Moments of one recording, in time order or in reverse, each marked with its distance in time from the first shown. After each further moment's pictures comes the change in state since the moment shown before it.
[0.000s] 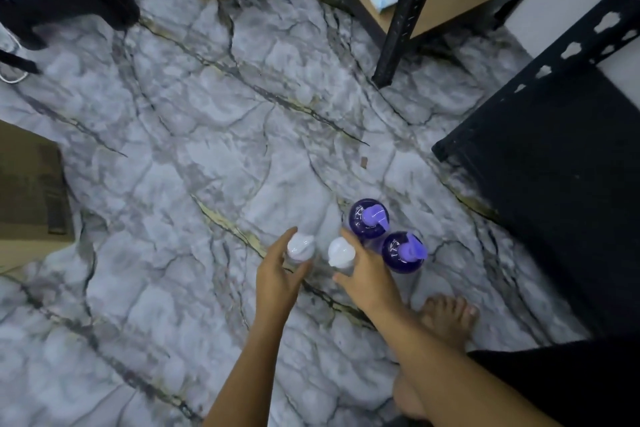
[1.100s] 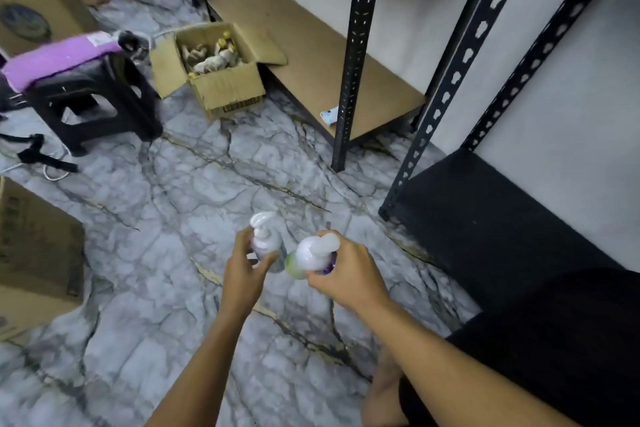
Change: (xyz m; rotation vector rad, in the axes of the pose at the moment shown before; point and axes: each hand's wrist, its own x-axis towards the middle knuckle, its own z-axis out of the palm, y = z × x) left_hand -0.011 0.133 -0.058 -0.024 0.048 0.294; right_hand -0.112 -0.097 -0.122 0.056 0.233 -0.267
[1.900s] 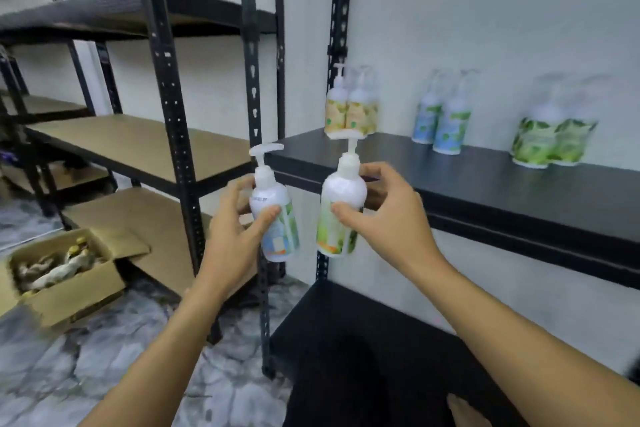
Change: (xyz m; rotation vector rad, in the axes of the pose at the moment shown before) left_hand 0.004 0.427 0.091 -0.330 -0.306 0.756; right_hand -0.130 -0.087 -0.371 0.130 0.861 -0.321
